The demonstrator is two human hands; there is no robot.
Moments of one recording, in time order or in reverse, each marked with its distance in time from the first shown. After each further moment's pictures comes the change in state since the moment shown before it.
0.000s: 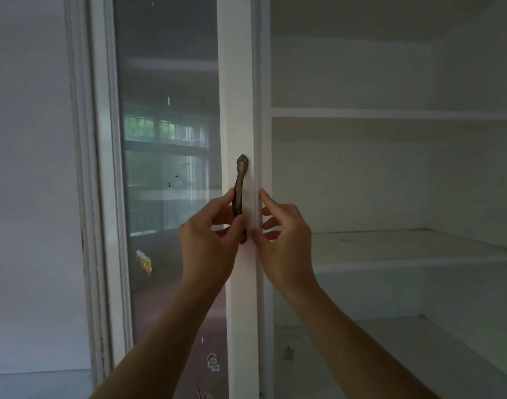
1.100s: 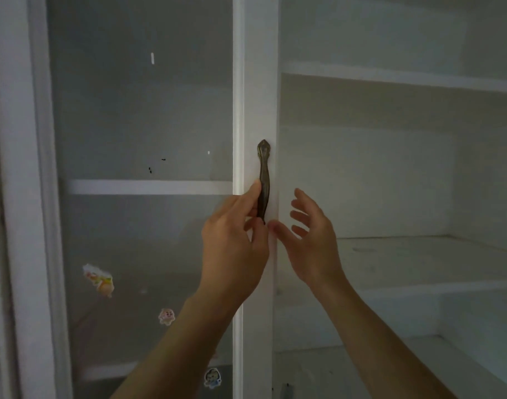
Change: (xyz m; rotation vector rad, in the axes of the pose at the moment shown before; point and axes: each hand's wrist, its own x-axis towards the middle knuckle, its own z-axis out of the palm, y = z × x) left_hand 0.050 -0.119 0.095 0.099 -0.077 0.160; right_hand 0.070 0.151 0.032 0.071 -0.035 0.236
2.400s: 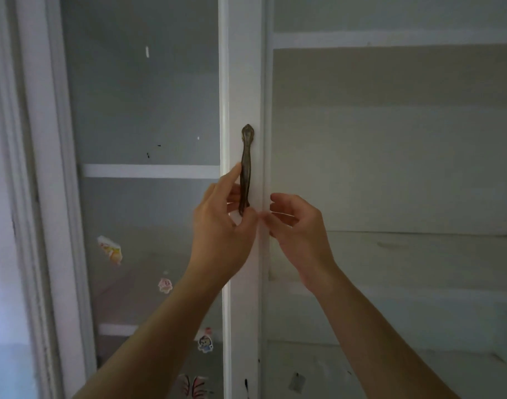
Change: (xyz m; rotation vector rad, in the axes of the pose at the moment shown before) left_hand -0.004 0.007 0.023 0.143 0.039 -0.182; right_hand 0.010 0.022 -0.013 0.281 -0.221 0.155
